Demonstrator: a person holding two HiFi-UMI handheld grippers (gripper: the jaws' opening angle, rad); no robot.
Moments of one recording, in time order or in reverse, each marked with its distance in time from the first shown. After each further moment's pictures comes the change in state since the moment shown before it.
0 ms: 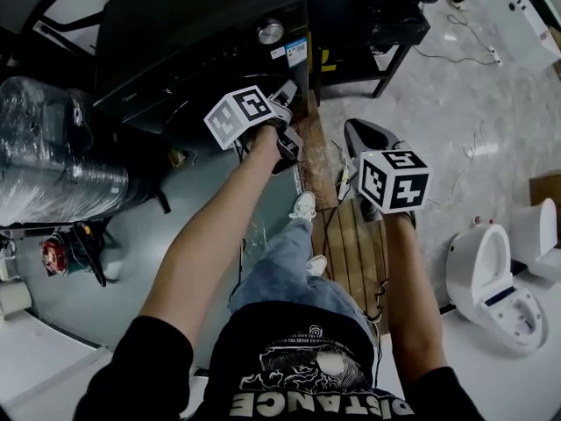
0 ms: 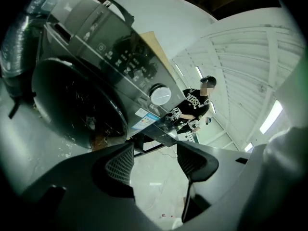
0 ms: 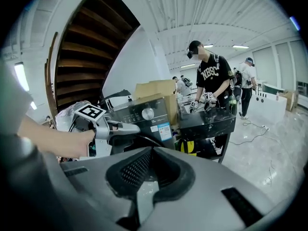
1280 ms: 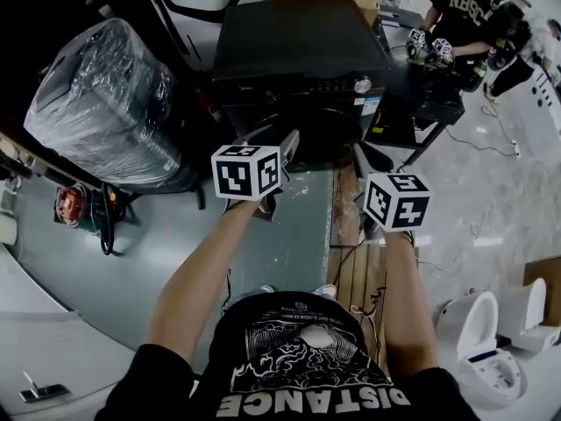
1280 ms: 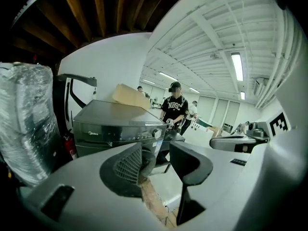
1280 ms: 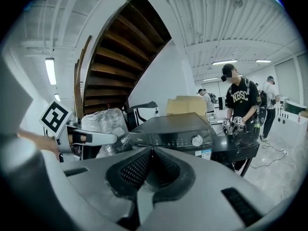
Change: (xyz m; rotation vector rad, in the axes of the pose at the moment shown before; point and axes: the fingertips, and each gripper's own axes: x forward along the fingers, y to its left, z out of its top) left arm -0.322 -0.024 0.071 0.664 -0.183 0.060; right arm -0.075 0.224 0.077 -0.180 -0.126 0.178
